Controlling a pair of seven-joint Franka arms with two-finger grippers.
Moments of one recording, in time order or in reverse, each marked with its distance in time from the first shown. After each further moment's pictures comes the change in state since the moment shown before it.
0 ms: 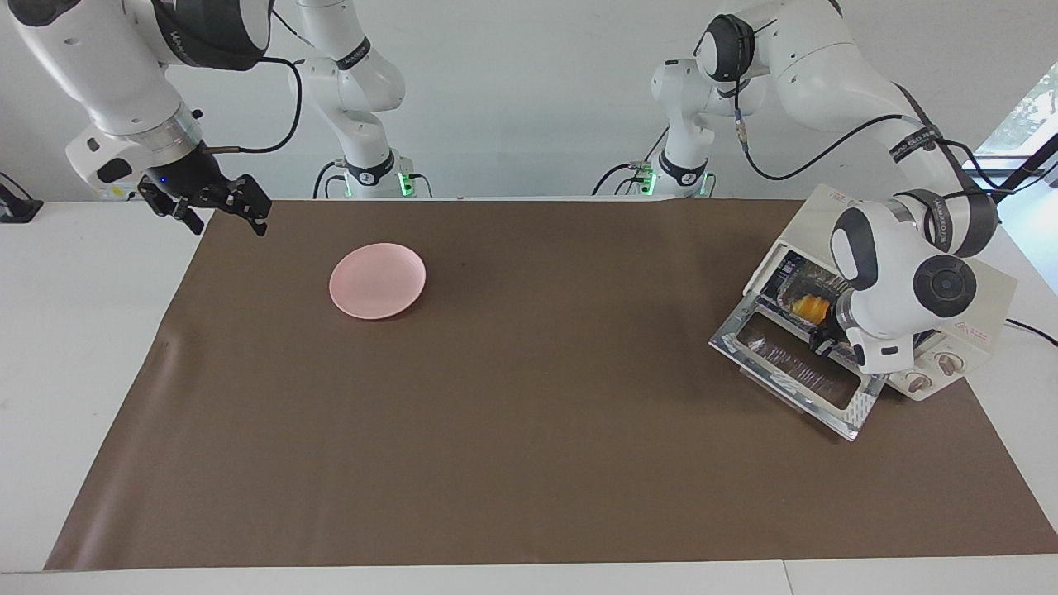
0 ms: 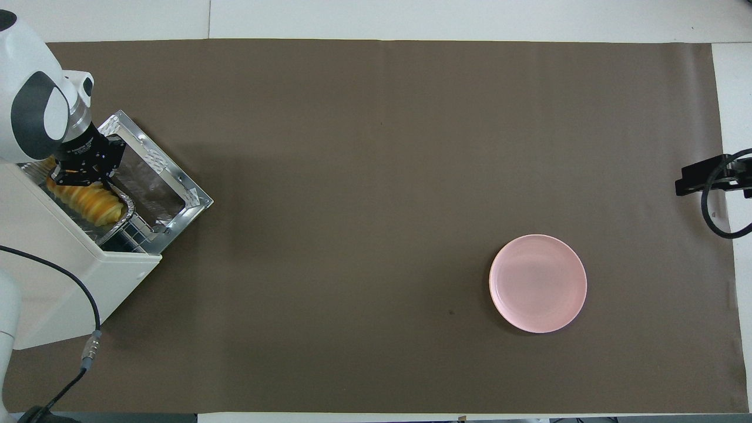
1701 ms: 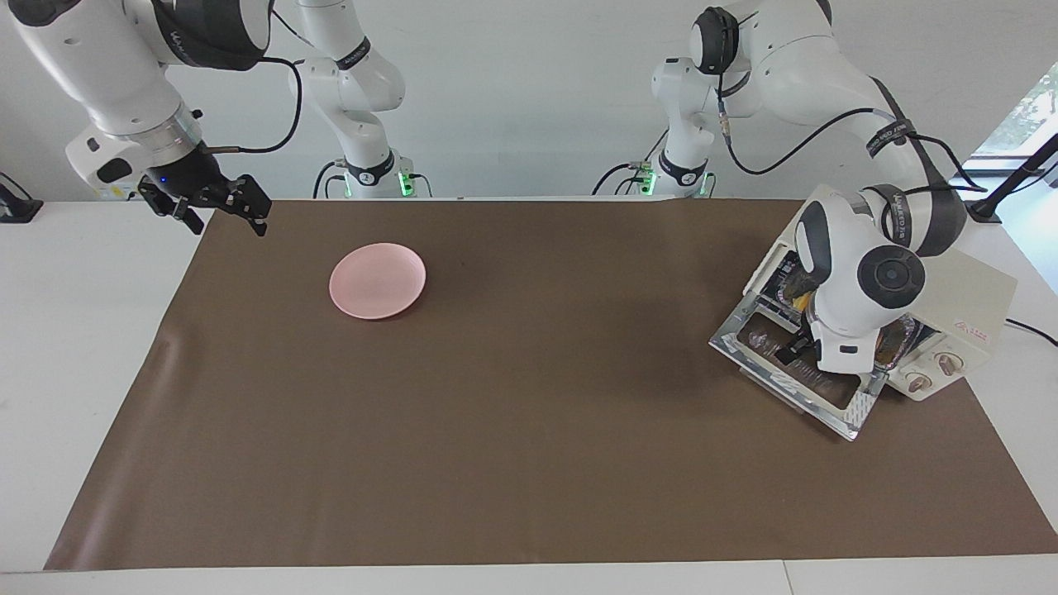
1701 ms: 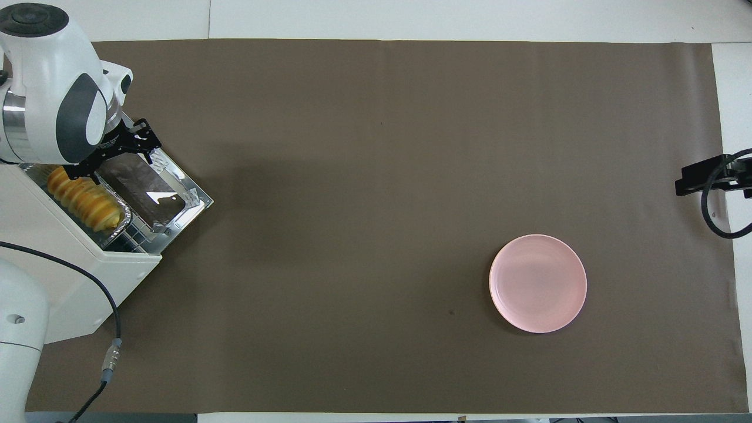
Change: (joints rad) left arm -0.097 -0.022 -0.002 -0.005 0.064 0.047 0.179; right arm 0.000 0.000 0.000 0.000 0.000 0.000 0.000
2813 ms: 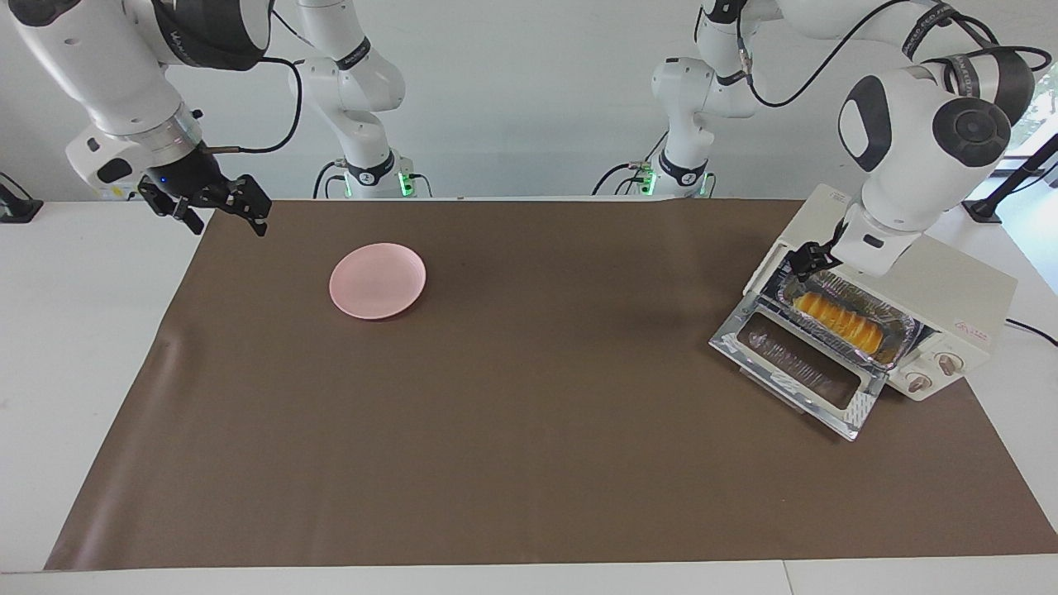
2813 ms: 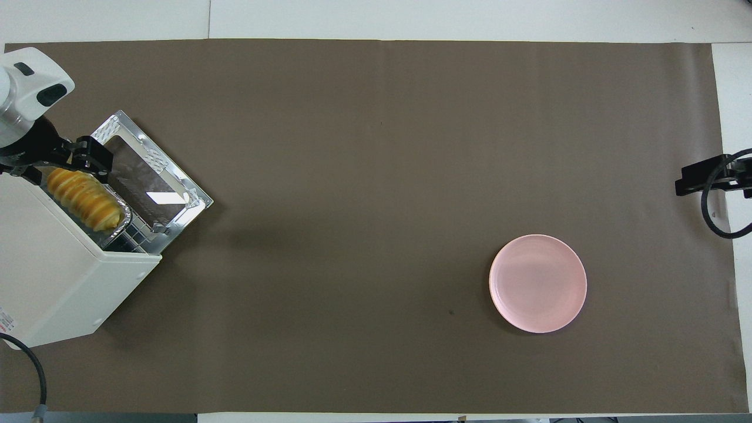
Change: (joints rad) left arm -0.005 -0.299 -0.001 -0.058 -0.004 -0.155 0.486; right arm 0.000 0.000 0.000 0.000 0.000 0.000 0.000
